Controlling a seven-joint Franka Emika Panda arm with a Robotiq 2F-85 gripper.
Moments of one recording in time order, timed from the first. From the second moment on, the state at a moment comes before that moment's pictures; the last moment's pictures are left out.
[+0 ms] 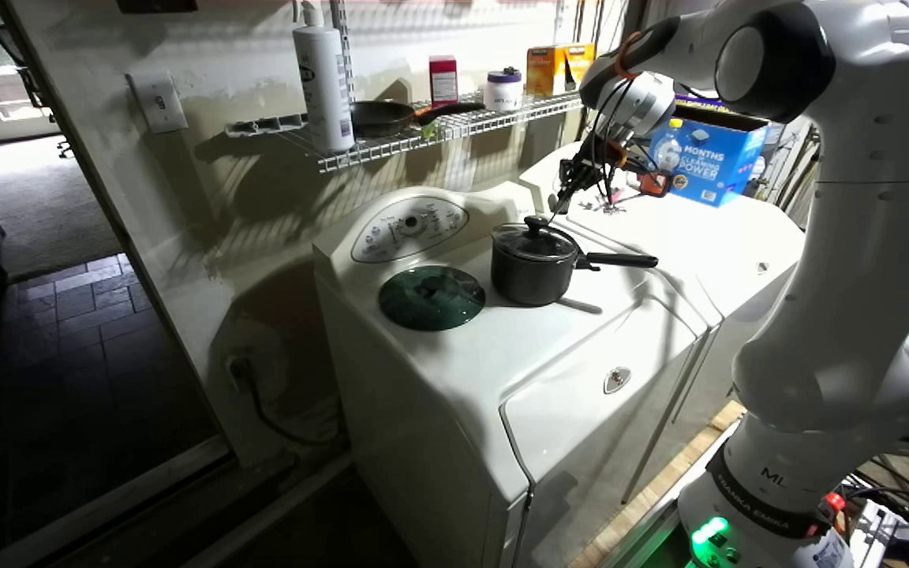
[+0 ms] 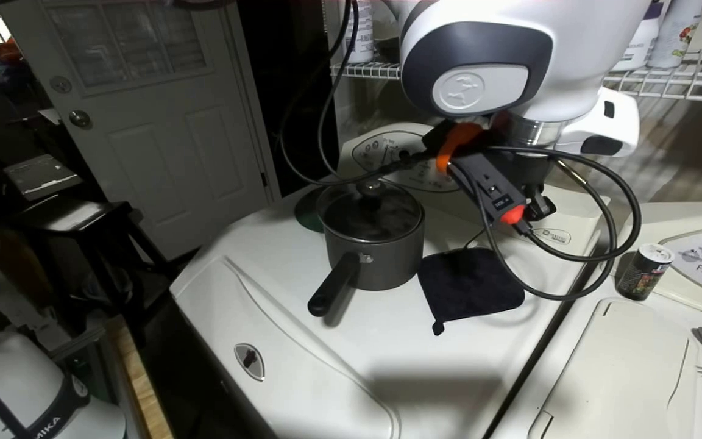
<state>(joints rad) -0.39 0.35 -0.19 -1.74 0.55 2.22 -0.47</state>
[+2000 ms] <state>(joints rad) -0.25 0.02 -0.18 -1.88 0.13 2.21 -0.37</state>
